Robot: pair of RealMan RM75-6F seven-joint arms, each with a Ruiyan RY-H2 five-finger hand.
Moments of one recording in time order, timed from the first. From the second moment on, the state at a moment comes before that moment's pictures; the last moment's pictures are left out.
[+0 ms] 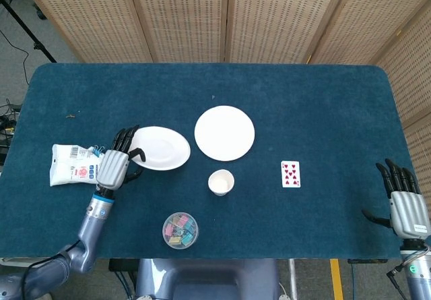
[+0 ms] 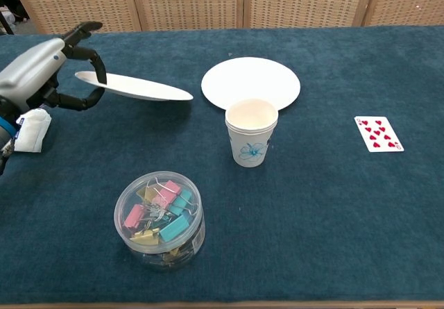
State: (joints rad) left arm -0.54 -1.87 -0.17 -0.83 1.53 1.37 -0.31; right arm 0.11 -1.20 0.10 -1.46 -1.44 1.43 0.11
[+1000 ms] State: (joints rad) left arm -0.86 -1.79 -0.39 -1.08 1.37 1.11 -0.05; right arm 0.12 -1.19 0.13 -1.42 -1.34 1.34 0.17
